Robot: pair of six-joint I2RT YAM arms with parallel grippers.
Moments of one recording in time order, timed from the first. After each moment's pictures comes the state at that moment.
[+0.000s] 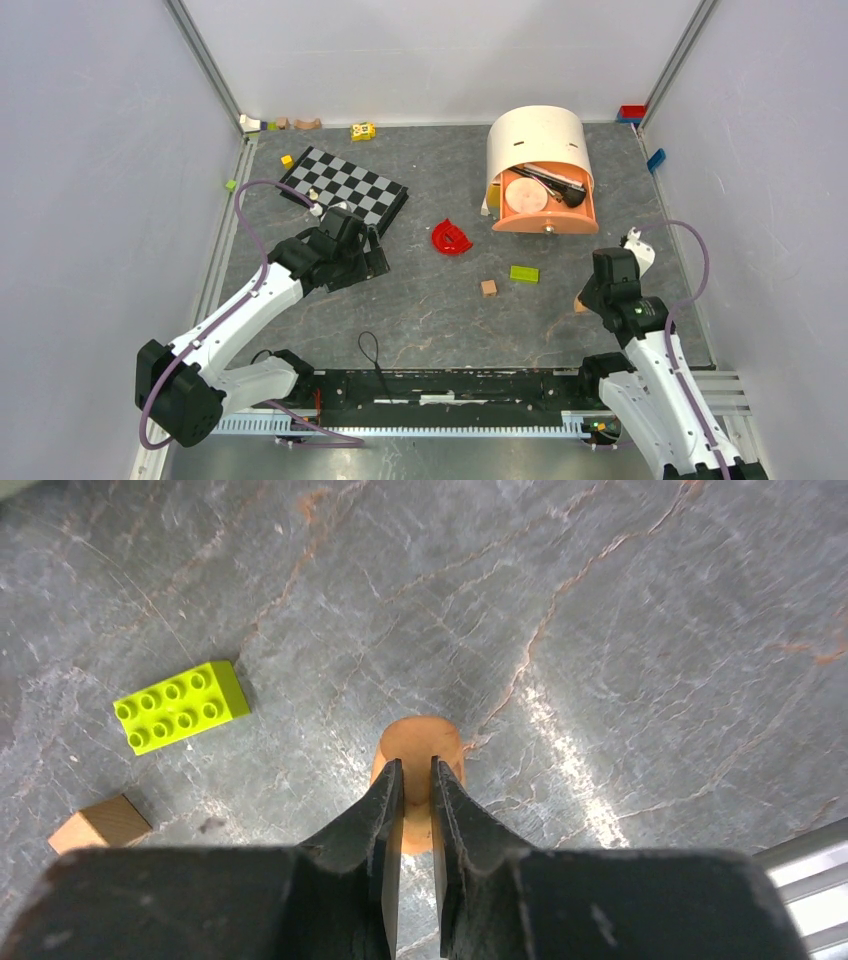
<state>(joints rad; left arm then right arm) -0.56 1.10 0.89 -0.78 -0.13 -0.79 0.15 0.65 0.52 -0.78 0.32 0.62</state>
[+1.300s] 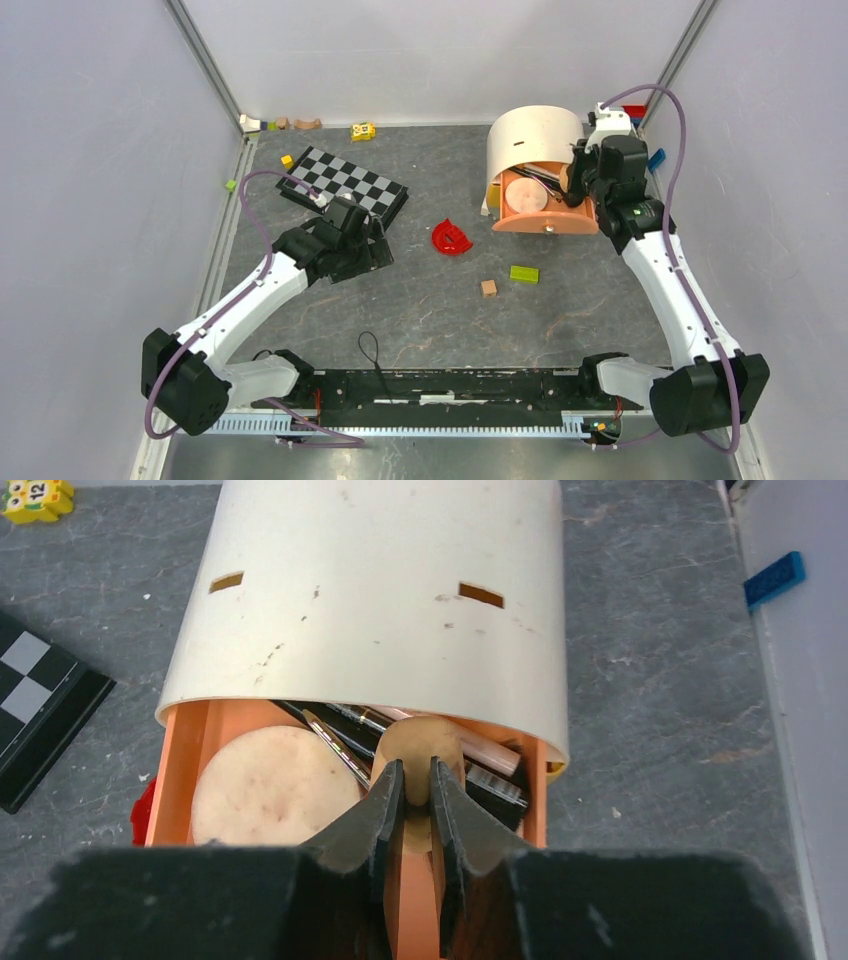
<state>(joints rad) -0.56 1.16 0.96 -0.78 -0.13 -0.78 0.15 1.17 1.15 -0.38 0.12 0.10</state>
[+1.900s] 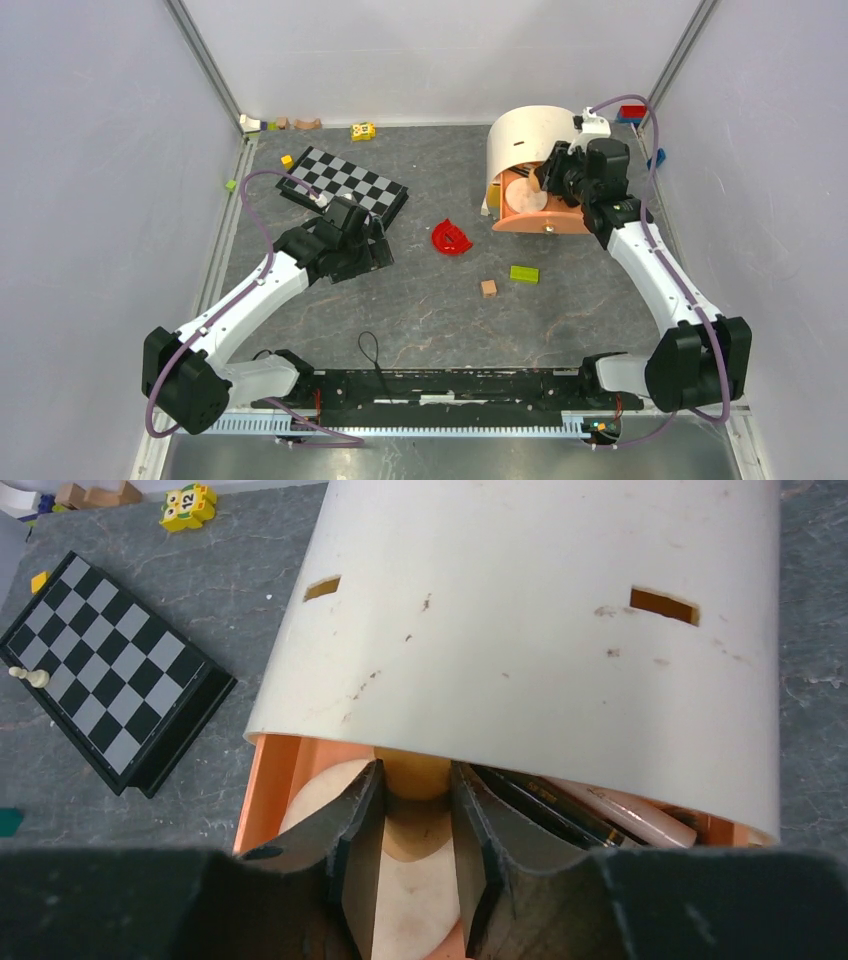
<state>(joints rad) -0.56 1.17 0.96 -0.78 -0.13 -0.78 0.15 1.28 1.06 -0.16 -0.11 0.24</state>
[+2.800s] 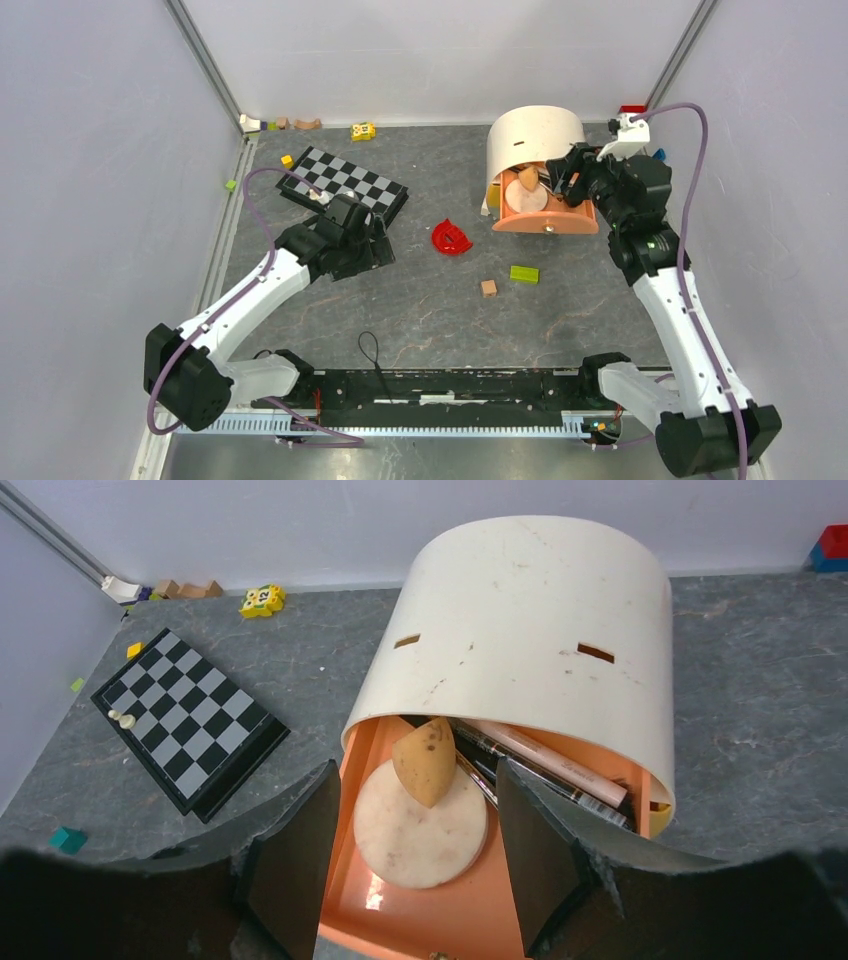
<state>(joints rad) -0.56 1.19 0.98 -0.78 -0.12 -0.77 0.15 1.02 1.04 -0.18 -0.10 0.25</state>
